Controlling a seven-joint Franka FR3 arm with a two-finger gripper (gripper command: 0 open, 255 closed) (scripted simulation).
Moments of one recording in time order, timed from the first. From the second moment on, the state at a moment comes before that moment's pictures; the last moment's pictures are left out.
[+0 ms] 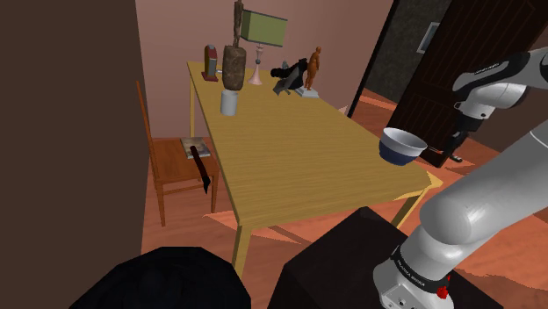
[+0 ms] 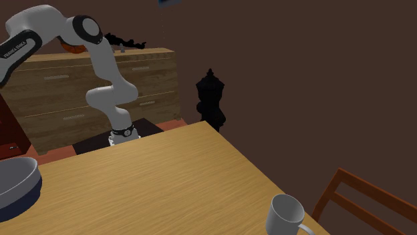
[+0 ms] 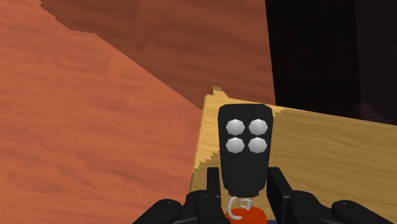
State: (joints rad) arm -0.27 -0.20 -0.98 -2.14 -0.23 1.98 -1.01
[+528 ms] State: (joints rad) arm -0.25 -0.13 -1.02 -2.21 -0.18 2.11 -1.05
